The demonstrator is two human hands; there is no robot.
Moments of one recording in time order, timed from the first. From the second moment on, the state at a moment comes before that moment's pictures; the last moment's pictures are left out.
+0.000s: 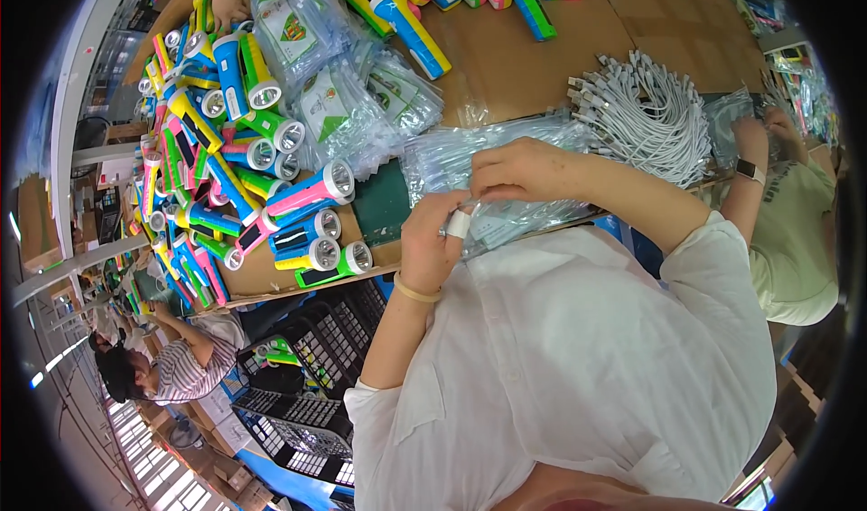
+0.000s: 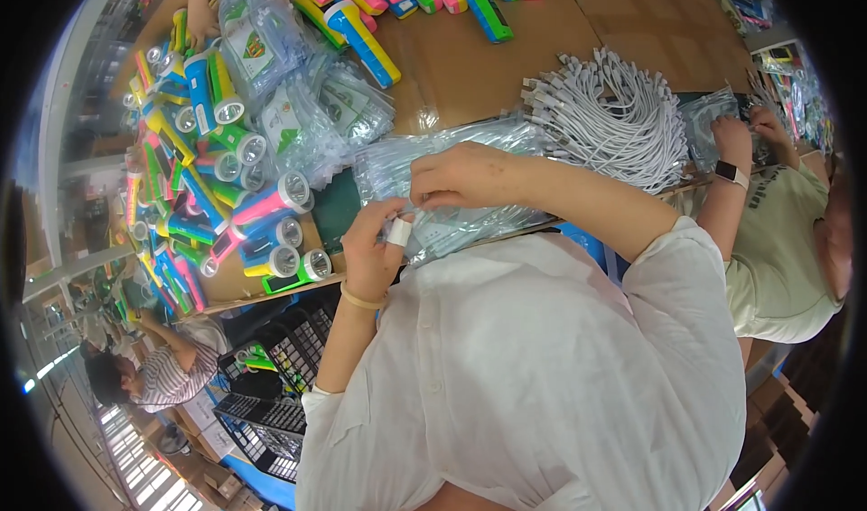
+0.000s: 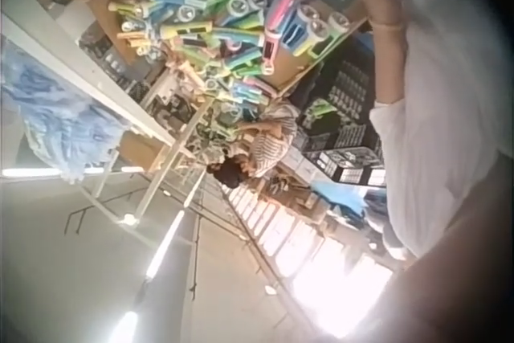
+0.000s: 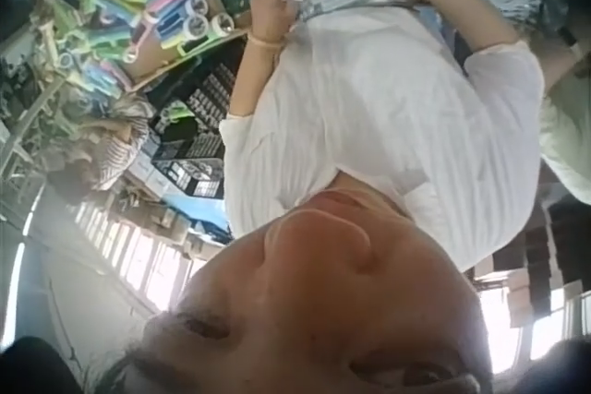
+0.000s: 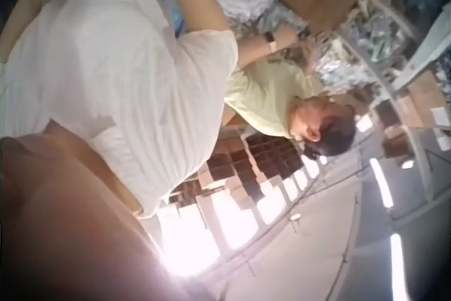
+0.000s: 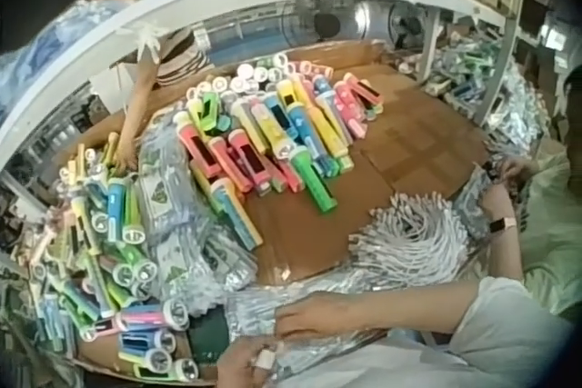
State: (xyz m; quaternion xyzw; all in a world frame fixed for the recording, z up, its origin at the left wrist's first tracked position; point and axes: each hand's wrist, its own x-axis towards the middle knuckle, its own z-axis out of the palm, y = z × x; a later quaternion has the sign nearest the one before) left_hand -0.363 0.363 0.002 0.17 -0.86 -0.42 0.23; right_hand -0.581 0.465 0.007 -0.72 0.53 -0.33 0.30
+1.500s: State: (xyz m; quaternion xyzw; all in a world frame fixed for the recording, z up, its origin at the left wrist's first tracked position) left_hand -0.386 0.357 -0.001 0.00 -0.83 -0.48 0.28; right_hand -0.564 0.509 0.042 -0.73 0.67 0.04 0.13
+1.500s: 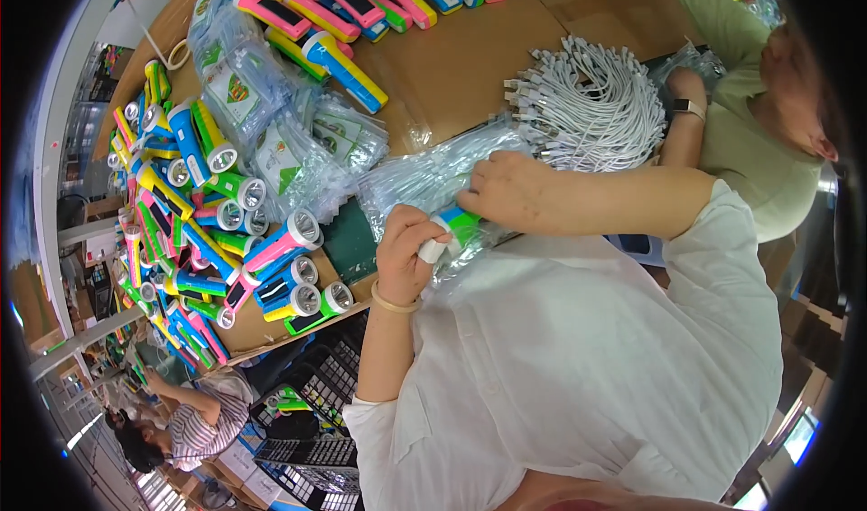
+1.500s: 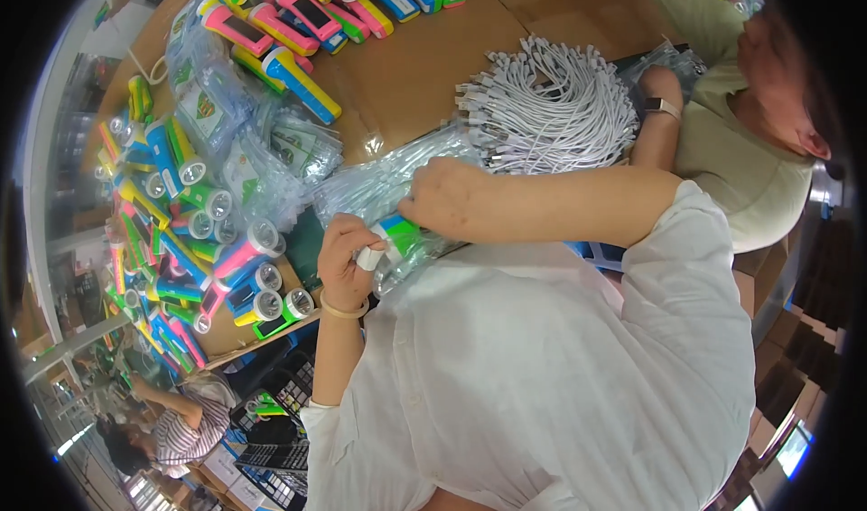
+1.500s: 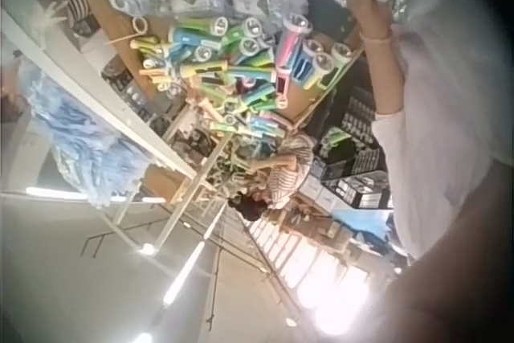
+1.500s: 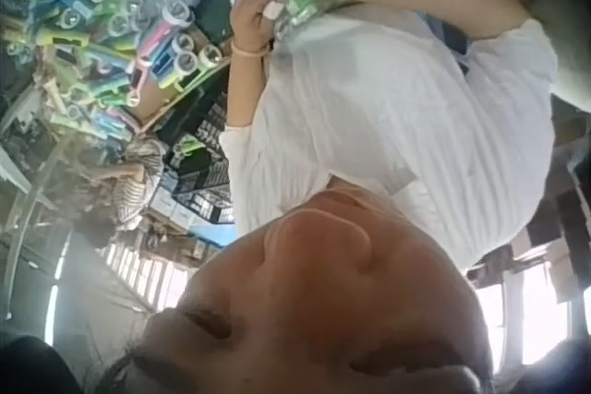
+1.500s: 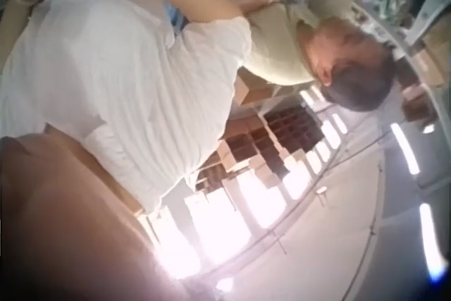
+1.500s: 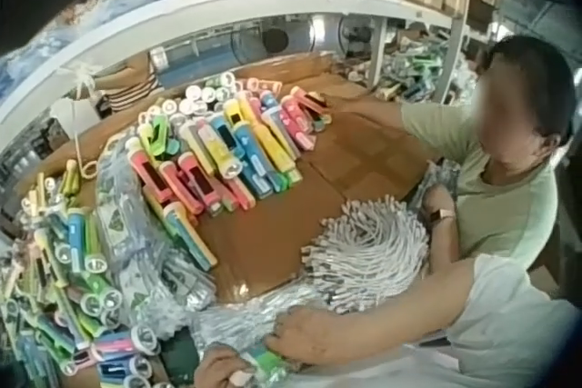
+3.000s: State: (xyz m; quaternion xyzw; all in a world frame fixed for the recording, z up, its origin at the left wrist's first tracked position) left_hand -0.365 0.358 -0.007 0.05 -0.86 -0.42 0.29; right_hand -0.621 0.535 0.086 -0.51 0.64 -0.41 0.41
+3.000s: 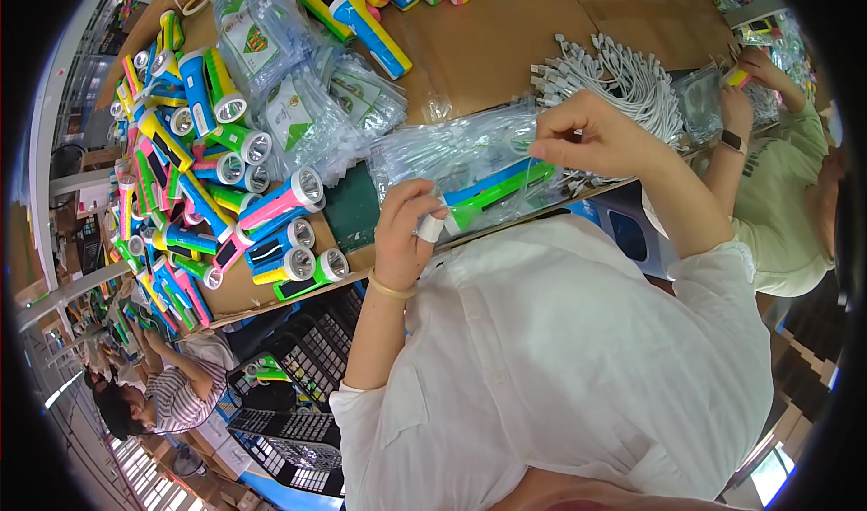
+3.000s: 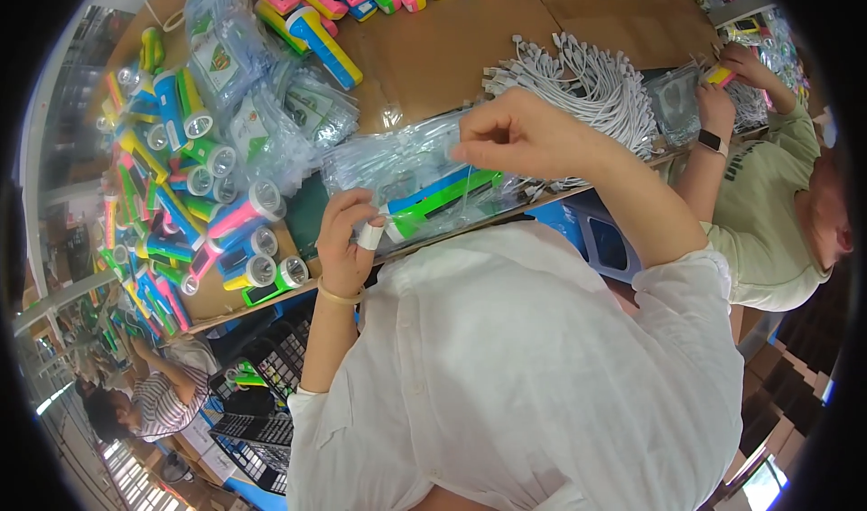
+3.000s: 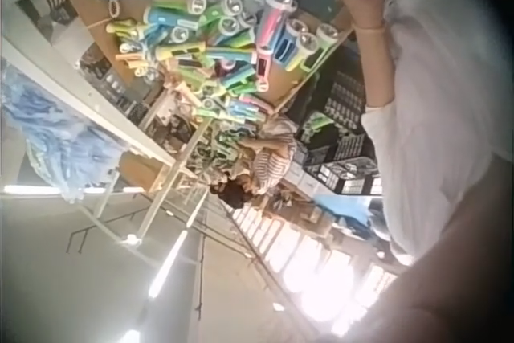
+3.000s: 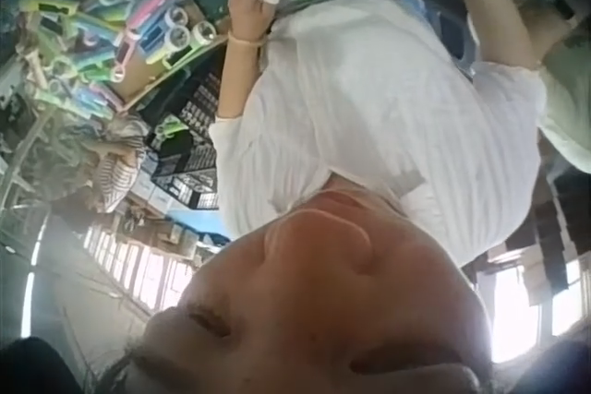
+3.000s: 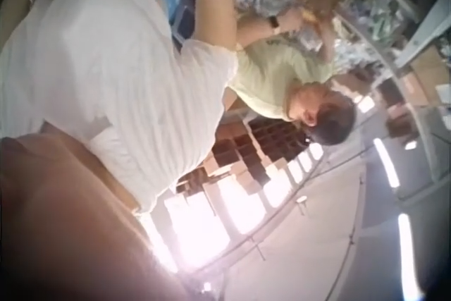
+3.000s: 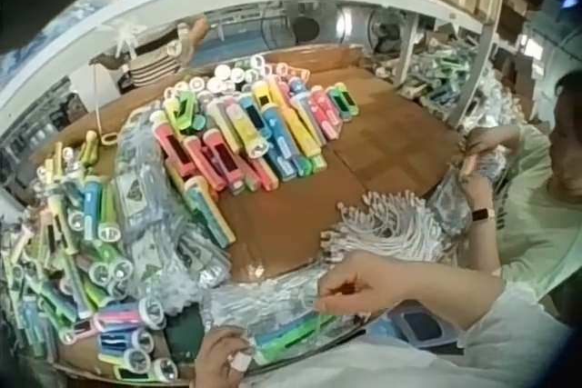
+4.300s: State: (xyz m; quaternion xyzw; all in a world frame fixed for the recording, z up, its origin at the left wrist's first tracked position) left_hand -0.327 0.378 -0.015 0.26 -0.64 -0.64 0.34; right_hand -0.607 0.524 0.047 -0.68 0.64 -0.28 0.22
